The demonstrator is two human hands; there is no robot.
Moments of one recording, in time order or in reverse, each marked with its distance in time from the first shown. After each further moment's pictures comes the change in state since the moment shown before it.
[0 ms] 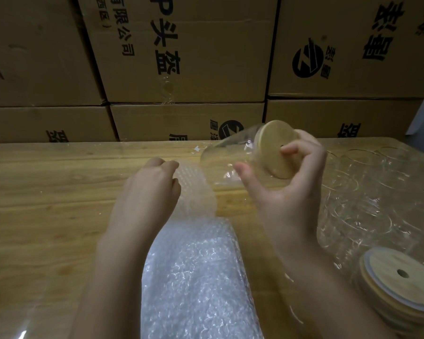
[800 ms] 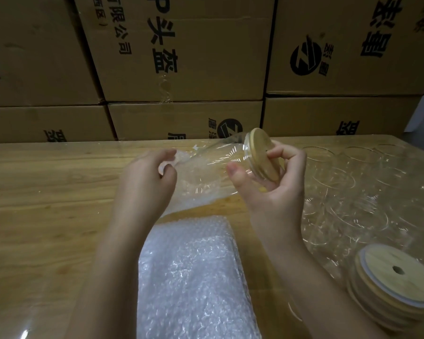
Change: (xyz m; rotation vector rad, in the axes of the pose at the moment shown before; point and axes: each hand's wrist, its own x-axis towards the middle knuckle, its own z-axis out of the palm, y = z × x) left_hand 0.006 0.001 0.006 -0.409 0.151 -0.095; right_hand -0.007 -0.006 0.009 0.312 -0.073 0.305
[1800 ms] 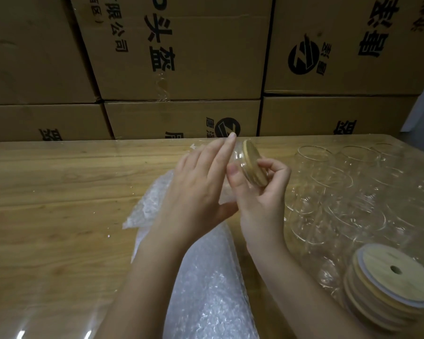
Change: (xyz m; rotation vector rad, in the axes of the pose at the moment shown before) left_hand -0.016 0.025 0.045 0.152 0.037 0.698; right_hand -0.011 0.022 0.009 0.150 -0.010 0.201
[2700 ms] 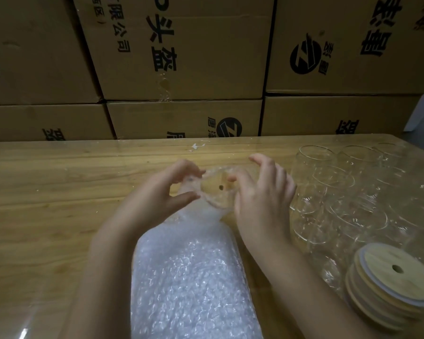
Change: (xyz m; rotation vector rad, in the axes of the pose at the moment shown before) left_hand -0.019 -0.053 -0.029 -0.492 -0.361 -0.342; right_hand 0.004 0.005 -0.009 -1.238 -0.122 -0.334
